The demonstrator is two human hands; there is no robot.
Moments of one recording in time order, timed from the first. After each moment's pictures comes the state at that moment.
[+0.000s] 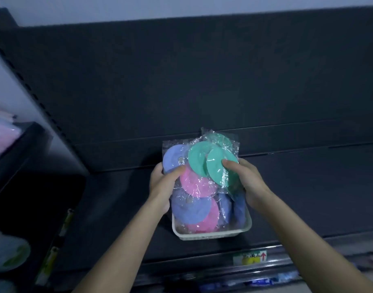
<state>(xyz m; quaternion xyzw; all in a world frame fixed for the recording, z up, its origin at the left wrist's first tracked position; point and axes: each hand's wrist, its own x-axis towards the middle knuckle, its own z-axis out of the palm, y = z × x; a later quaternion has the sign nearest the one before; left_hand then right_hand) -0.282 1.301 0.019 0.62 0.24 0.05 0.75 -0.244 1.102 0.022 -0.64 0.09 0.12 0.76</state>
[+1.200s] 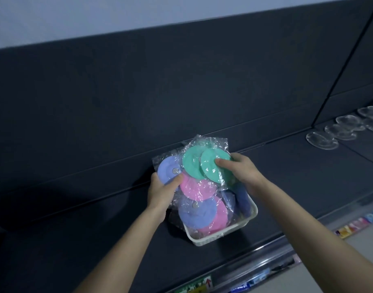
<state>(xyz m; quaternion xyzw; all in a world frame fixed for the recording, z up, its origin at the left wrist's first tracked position) -0.196 1.145 -0.002 0.75 0.16 -0.03 0.65 -0.178 0.930 0.026 -0.73 0.12 0.06 0.67</state>
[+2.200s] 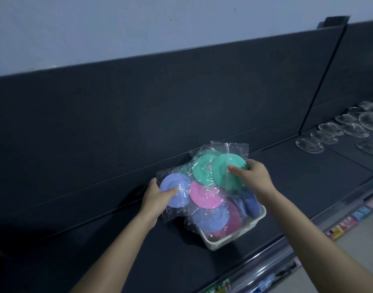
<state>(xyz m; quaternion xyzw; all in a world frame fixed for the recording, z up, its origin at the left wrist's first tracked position) -0.192 1.204 0.016 0.79 0.10 -0.10 0.59 -0.210 0.952 0.047 -0.79 0.19 -0.10 0.57</state>
